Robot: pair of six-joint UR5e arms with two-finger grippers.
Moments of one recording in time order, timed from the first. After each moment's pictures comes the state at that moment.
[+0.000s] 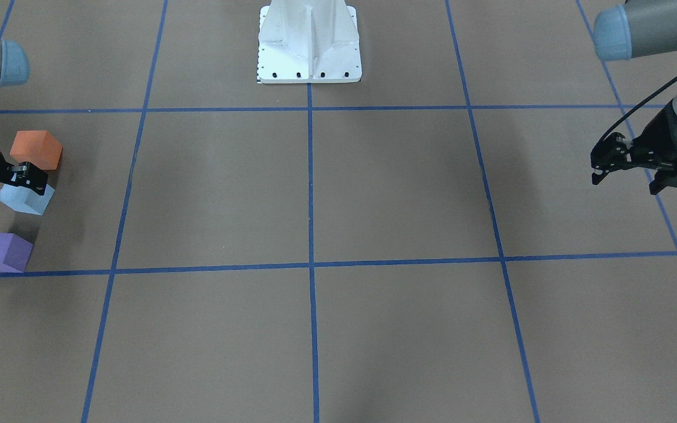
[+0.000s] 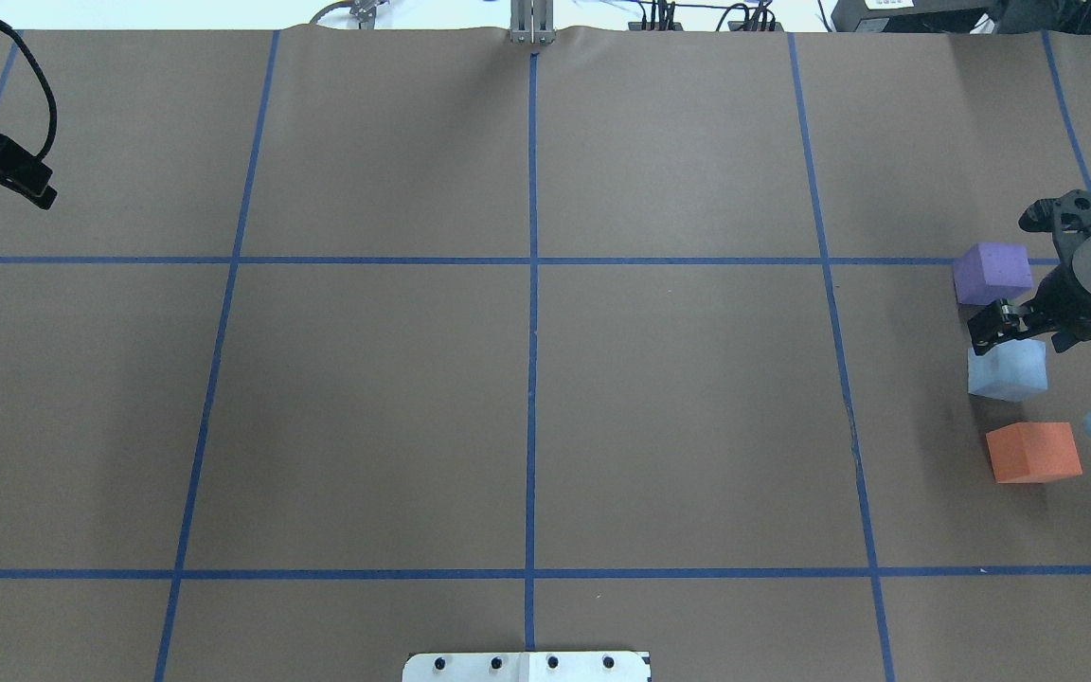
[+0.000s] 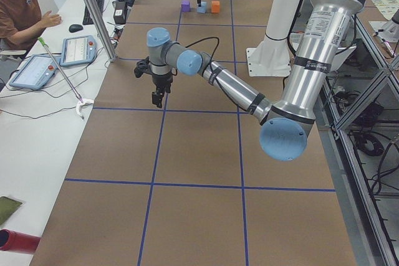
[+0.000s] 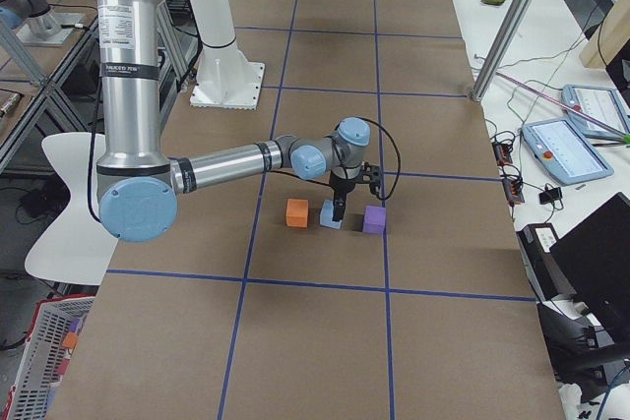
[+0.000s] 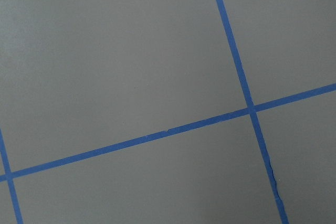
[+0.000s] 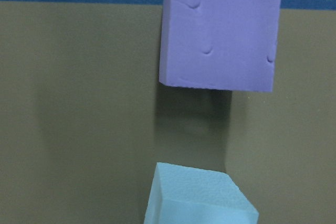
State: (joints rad) left arm -1.18 -1.84 -1.88 -1.42 -2.20 -0.29; right arm 0.99 -1.59 1.80 -1.41 2.15 0.68
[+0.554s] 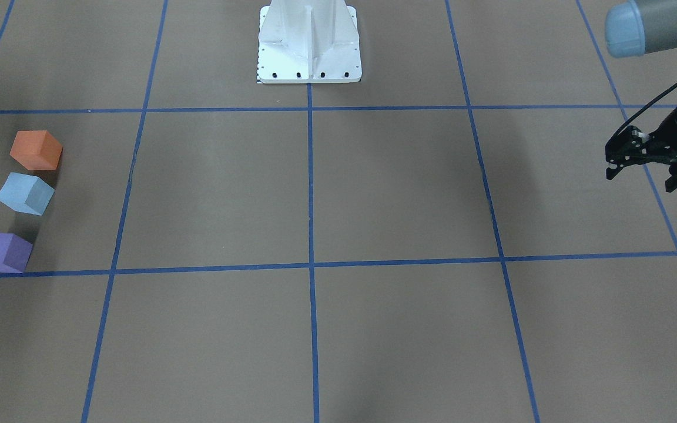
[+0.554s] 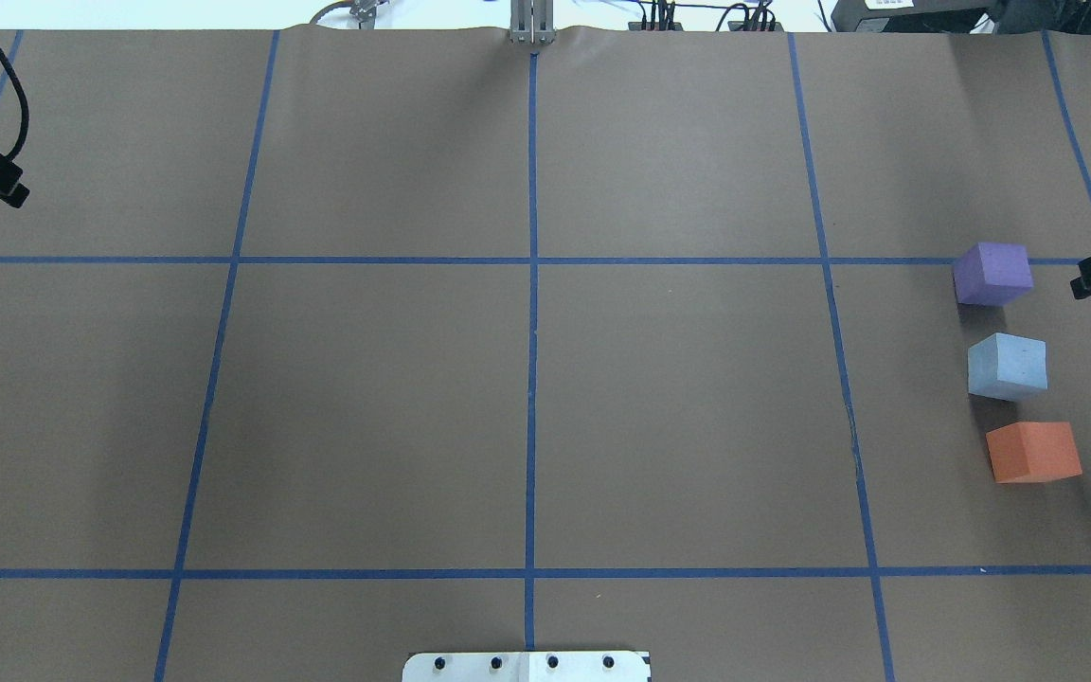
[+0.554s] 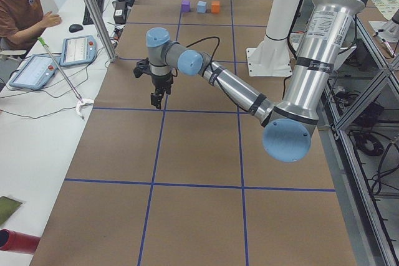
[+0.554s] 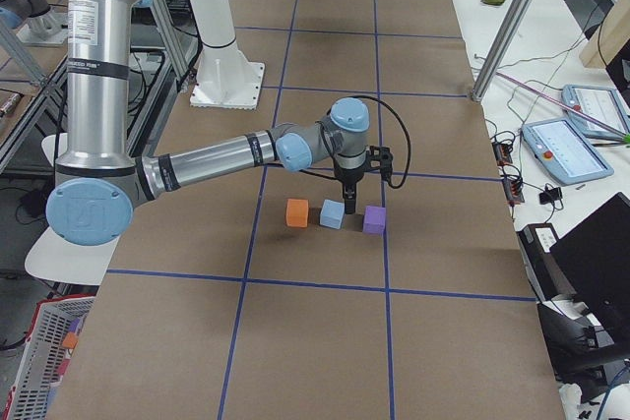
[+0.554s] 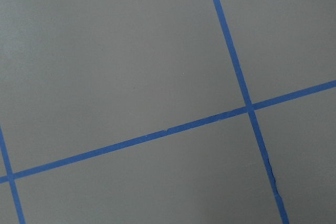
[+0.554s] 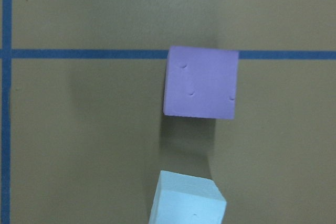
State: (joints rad) left arm -1.23 -1.81 -1.88 -1.40 -2.21 -0.14; right arm 1.26 -1.67 1.91 -1.43 2.24 0.42
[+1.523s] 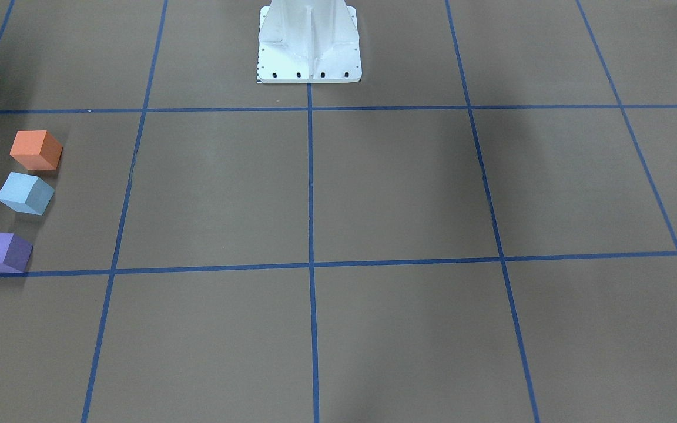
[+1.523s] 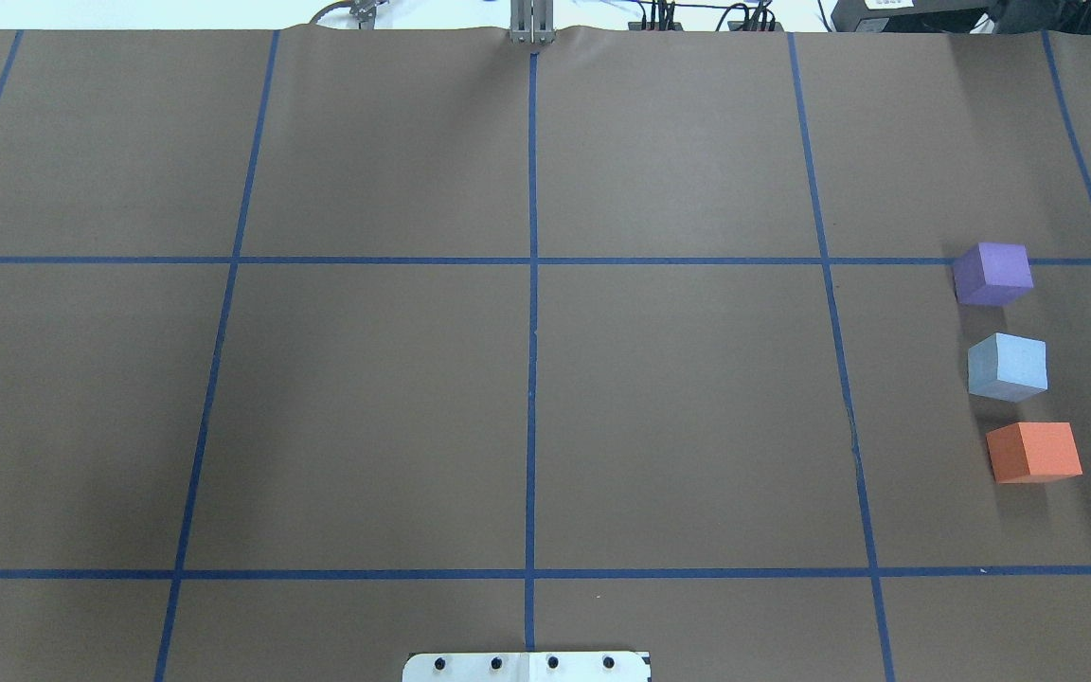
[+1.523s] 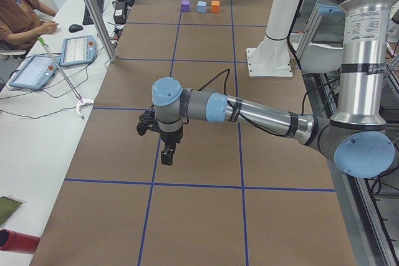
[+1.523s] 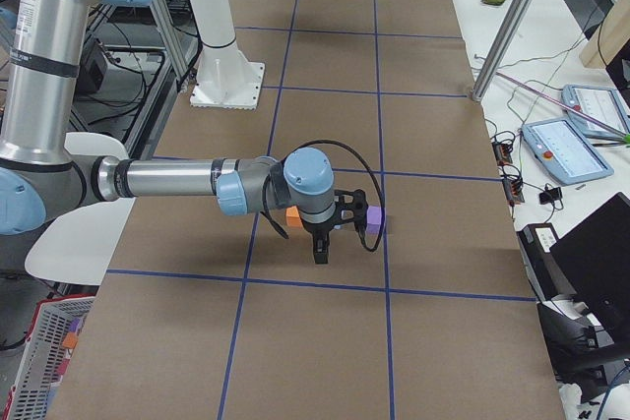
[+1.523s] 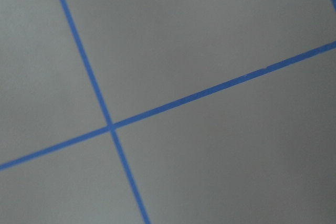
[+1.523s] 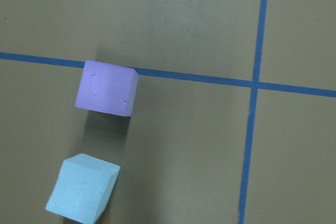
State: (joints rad) left arm -1.52 -1.54 -1.82 -1.46 -2.27 0.08; right arm 1.55 -1.85 1.88 -1.42 2.41 0.13
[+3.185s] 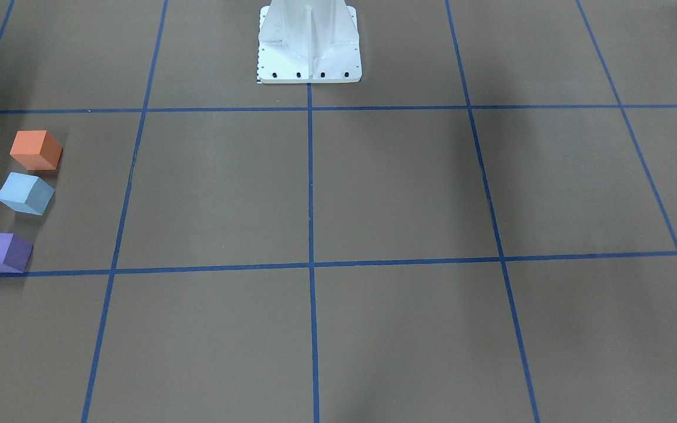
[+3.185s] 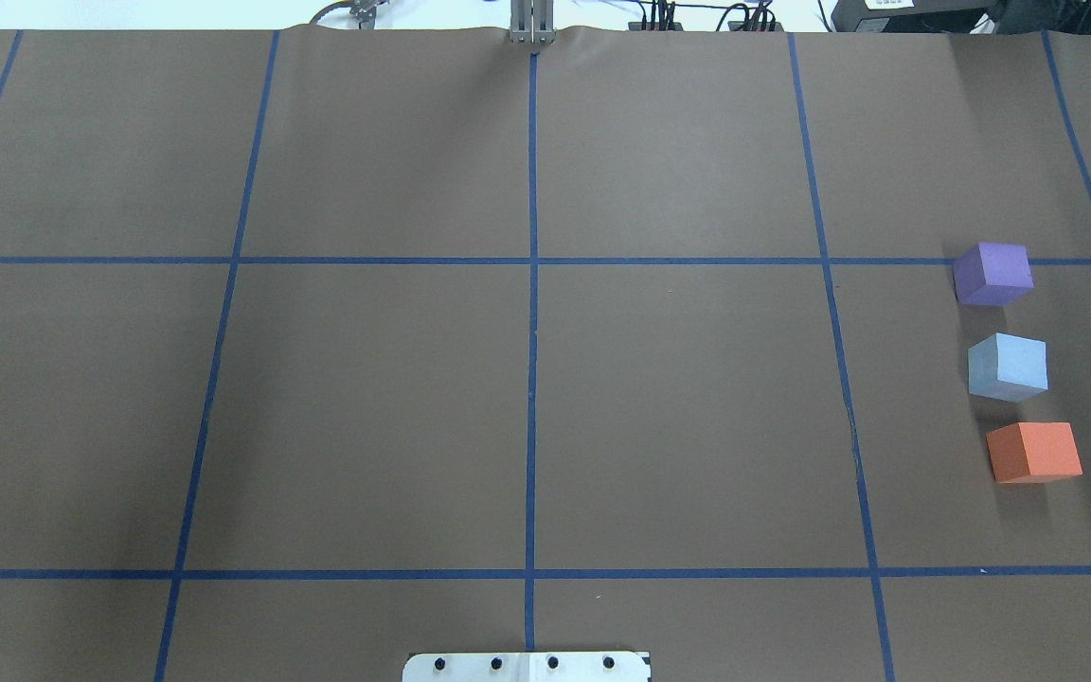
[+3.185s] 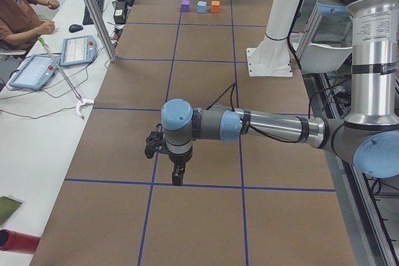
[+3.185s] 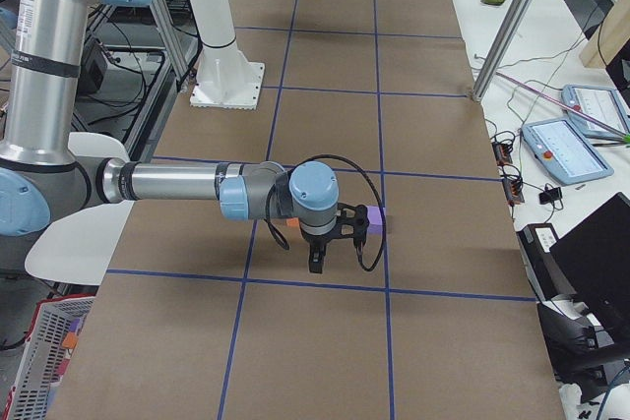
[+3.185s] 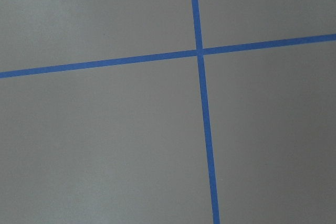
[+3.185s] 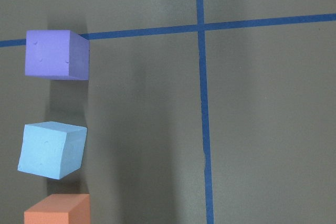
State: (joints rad) left arm -1.58 -1.48 -1.79 -1.48 -2.28 0.08; right arm 1.56 -1.81 1.84 -1.52 2.43 0.13
